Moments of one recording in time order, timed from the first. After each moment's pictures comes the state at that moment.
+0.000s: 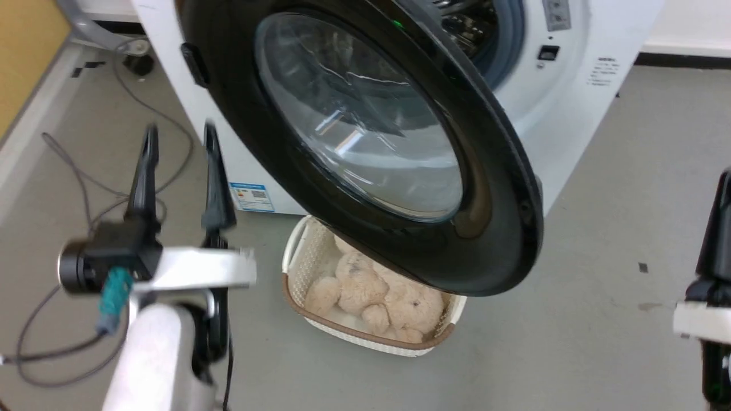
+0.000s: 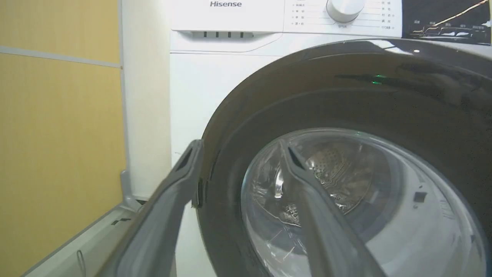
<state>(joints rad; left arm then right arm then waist) -0.35 0.12 -0.09 0.03 -0.19 0.14 -0.26 -0.15 -0.05 -0.27 -0.12 0.17 0.13 -0.26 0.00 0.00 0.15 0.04</state>
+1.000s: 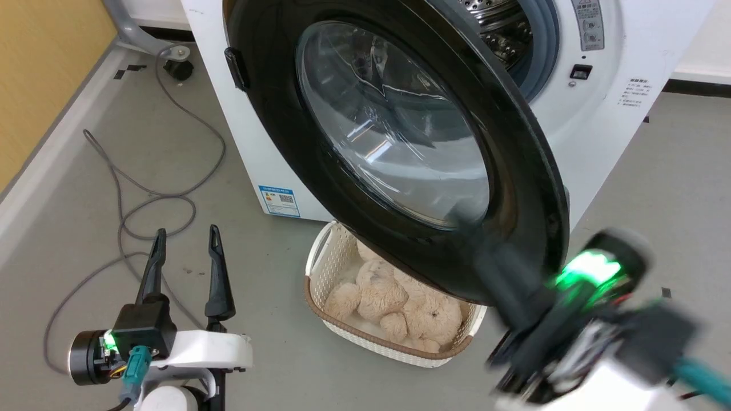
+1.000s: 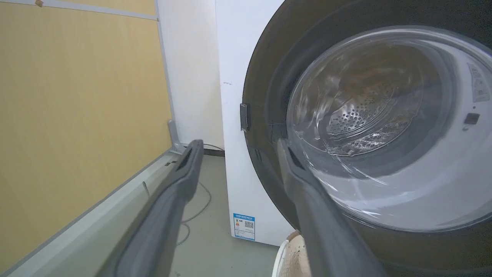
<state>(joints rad) -0.10 0.07 -0.01 0.04 -0.08 0.11 -0.26 -0.28 -0.30 0.51 -0.33 0.40 0.13 -0.26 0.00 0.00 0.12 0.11</state>
